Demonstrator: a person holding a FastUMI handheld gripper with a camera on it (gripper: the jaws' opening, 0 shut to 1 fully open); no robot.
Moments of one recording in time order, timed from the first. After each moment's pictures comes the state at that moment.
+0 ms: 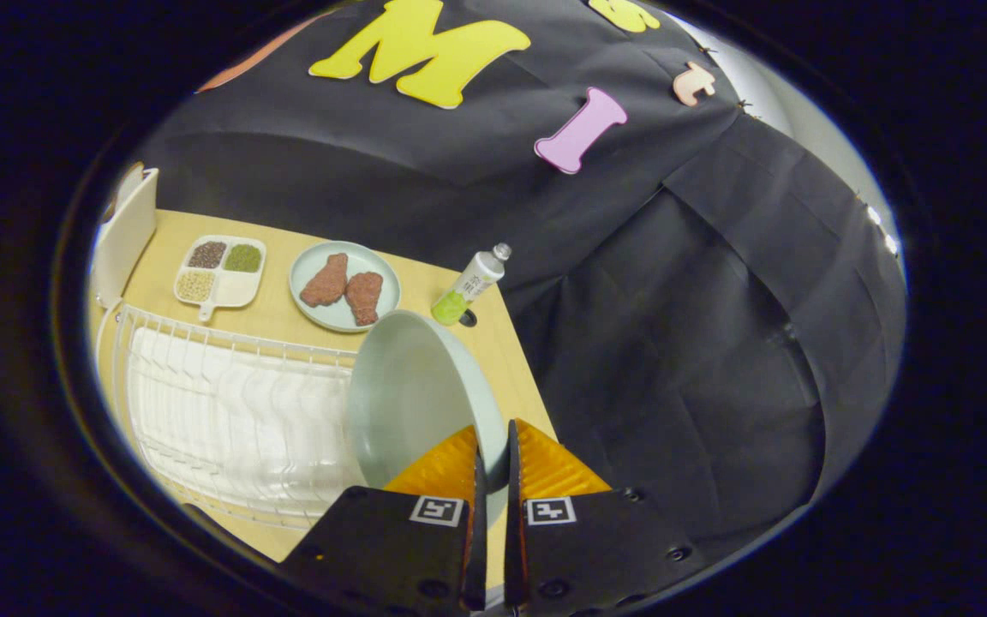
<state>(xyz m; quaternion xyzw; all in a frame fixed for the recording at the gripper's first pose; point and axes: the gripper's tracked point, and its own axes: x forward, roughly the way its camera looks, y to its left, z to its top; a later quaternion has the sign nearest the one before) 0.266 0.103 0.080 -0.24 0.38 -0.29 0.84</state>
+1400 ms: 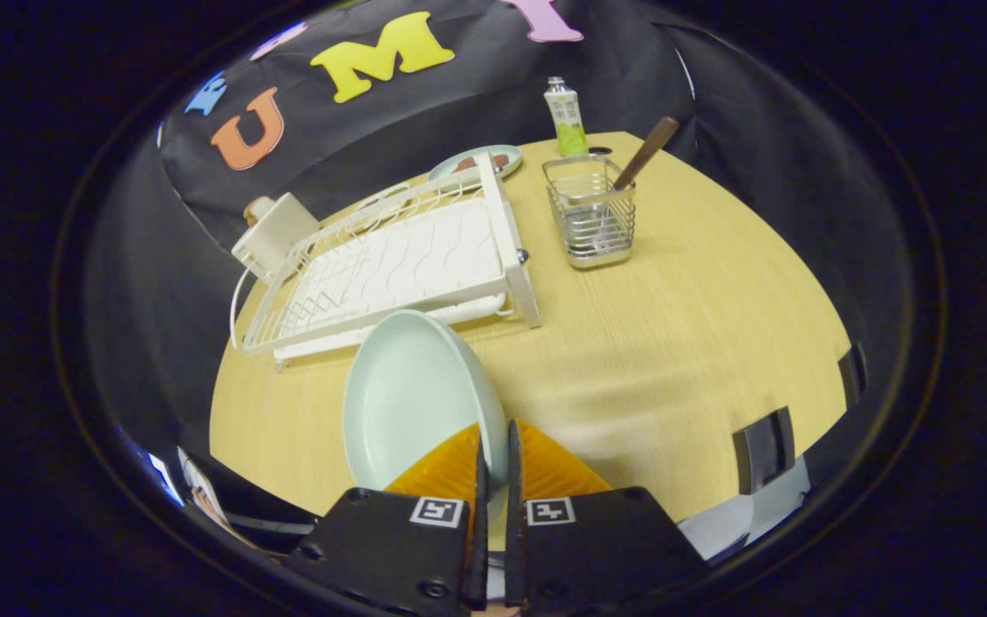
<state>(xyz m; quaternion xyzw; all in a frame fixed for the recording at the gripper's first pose) 0.079 0.079 -0.168 0.12 0.48 0.04 0.87</state>
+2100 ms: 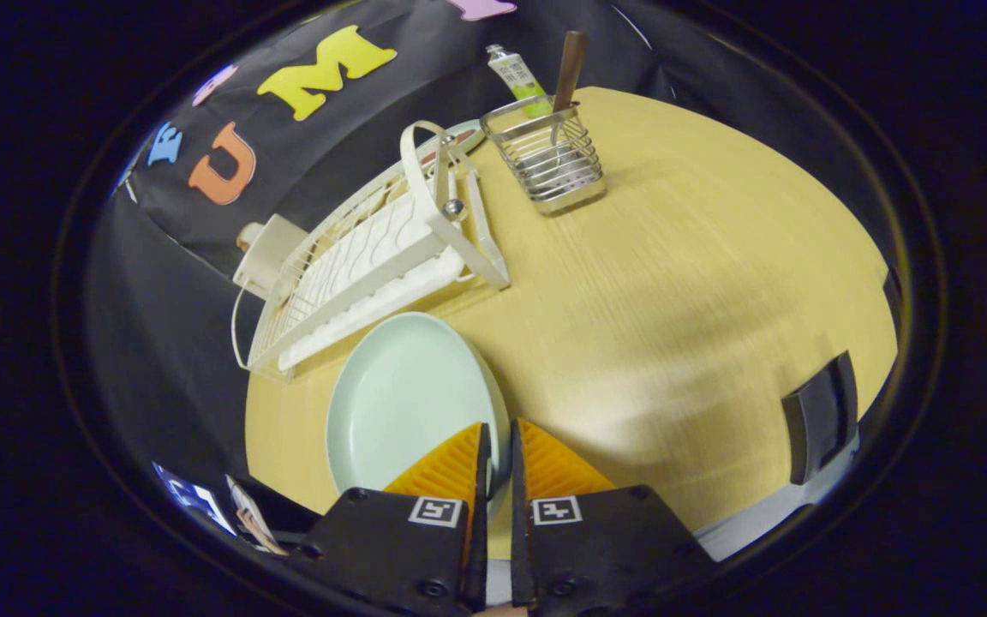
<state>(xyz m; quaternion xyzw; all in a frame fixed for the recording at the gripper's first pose) 0.081 0.057 -0.213 0.18 0.49 0.04 0.85</state>
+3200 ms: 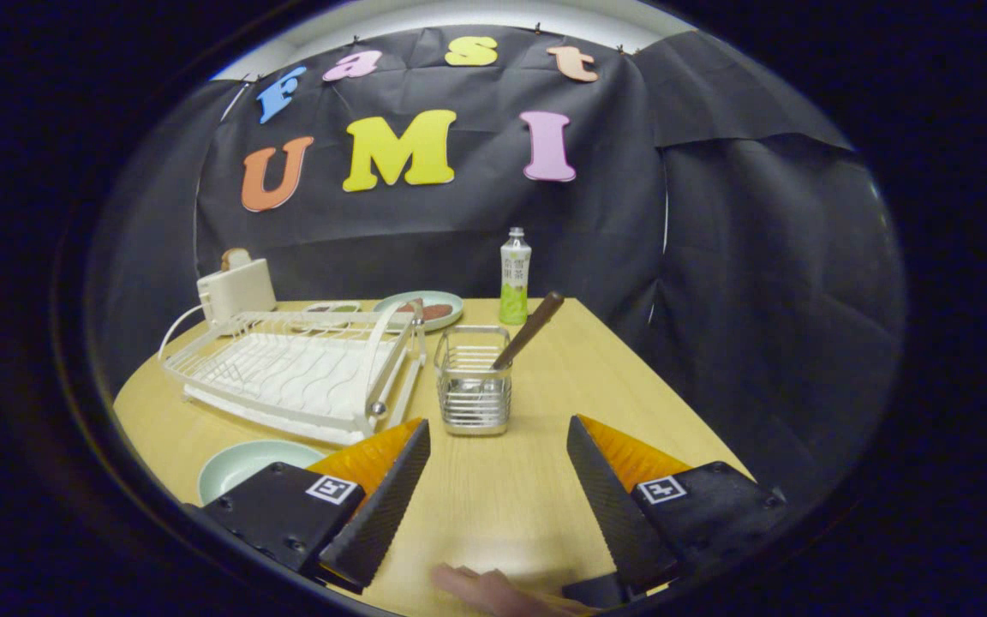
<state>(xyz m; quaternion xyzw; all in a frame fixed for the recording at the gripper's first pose) 0.183 -0.050 -0.102 -0.03 0.17 -0.02 0.98</state>
